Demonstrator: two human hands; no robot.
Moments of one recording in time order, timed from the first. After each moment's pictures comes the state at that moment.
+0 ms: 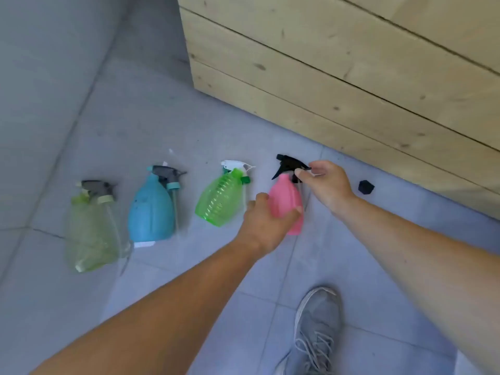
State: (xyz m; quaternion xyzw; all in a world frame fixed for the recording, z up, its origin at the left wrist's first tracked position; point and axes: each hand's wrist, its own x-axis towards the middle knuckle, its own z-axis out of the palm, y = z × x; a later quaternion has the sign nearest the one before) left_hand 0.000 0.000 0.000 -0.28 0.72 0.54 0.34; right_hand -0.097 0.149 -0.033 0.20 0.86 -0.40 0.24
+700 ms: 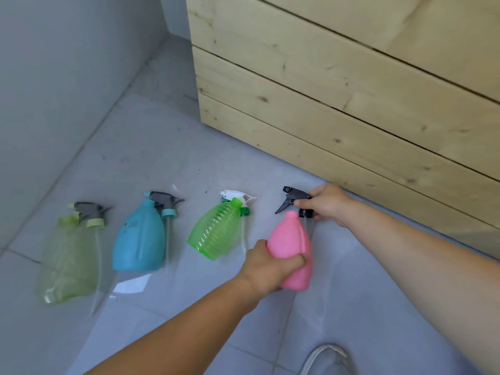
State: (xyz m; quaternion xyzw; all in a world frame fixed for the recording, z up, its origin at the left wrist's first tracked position) left_hand 0.017 0.014 -0.027 -0.33 0.61 0.64 0.34; right_hand -0.146 0.158 -0.061 0.14 0.86 -0.34 0.37
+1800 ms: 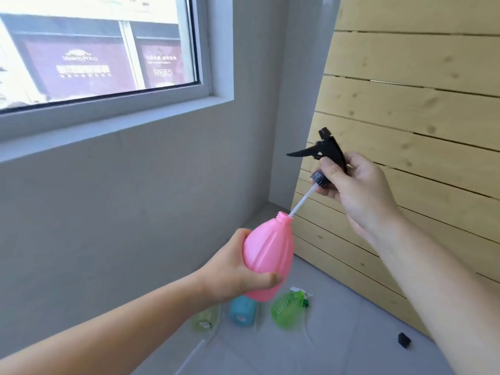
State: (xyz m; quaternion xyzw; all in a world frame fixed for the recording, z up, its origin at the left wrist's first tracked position) left_hand 0.212 -0.153 0.329 -0.15 0.81 0.57 0.01; right_hand 0.061 0.013 0.412 -0.21 0.66 -0.72 0.03
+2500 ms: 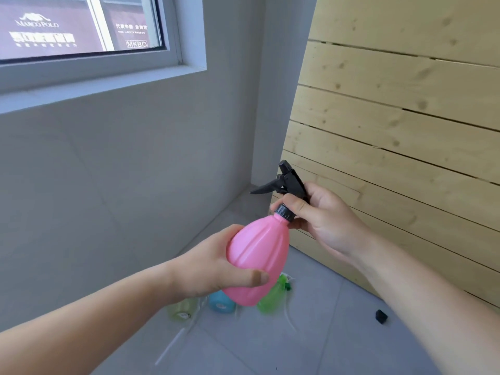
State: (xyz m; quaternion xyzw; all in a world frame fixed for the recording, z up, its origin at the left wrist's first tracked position) left_hand 0.184 -0.158 0.317 -0.08 0.79 0.59 0.10; right_hand 0.052 0.024 0.346 -0.26 0.66 -0.67 0.24
